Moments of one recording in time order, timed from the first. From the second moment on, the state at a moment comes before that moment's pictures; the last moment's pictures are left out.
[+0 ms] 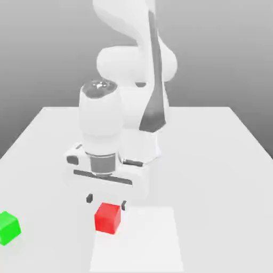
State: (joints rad) arm -0.15 0.17 -0.03 -2.78 0.03 2.95 0.87
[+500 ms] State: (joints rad) arm -0.16 0.04 -0.03 -2.80 0.01 2.83 0.89
